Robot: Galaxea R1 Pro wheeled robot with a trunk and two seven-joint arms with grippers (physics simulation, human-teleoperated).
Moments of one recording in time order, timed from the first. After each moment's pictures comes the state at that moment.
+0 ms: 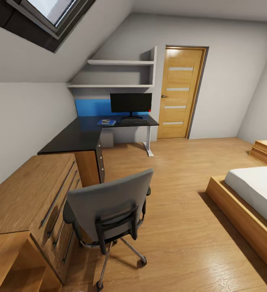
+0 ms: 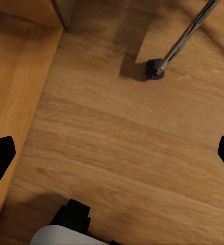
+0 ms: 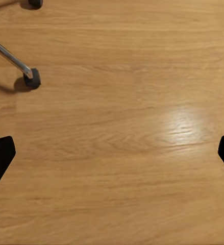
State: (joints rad) left arm -0.22 -0.05 0.04 -0.36 0.32 -0.07 0.24; right arm -0.34 0.04 0.66 0.02 -0.52 -0.56 -0.21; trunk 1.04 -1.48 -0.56
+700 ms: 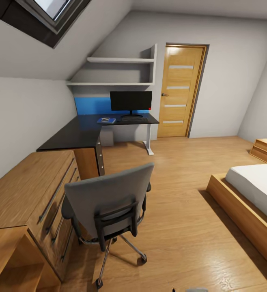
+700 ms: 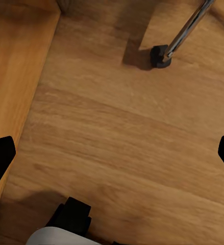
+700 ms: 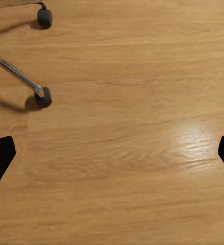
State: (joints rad) left arm -0.22 -0.05 0.04 -0.34 0.32 -0.07 0.23; right arm -0.34 0.04 0.65 -0.05 -0.53 -0.57 -0.21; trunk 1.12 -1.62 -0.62
